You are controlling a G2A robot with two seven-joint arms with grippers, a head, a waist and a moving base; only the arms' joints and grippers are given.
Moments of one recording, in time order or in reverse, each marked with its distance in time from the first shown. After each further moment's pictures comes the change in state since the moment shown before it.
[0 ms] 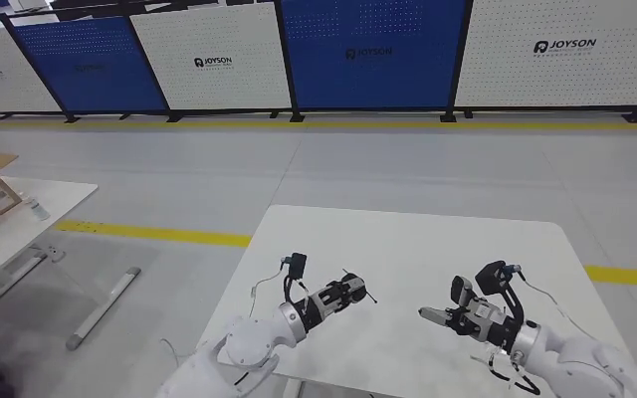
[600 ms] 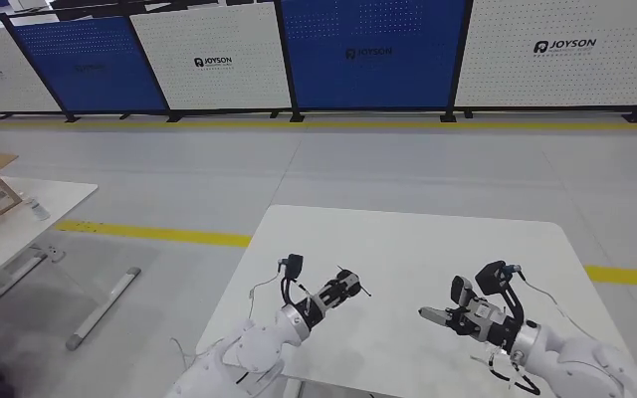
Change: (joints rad) left arm -0.025 -0.004 0.071 0.087 0.194 -0.057 0.131; right arm 0.000 0.000 0.000 0.000 0.000 0.000 0.000
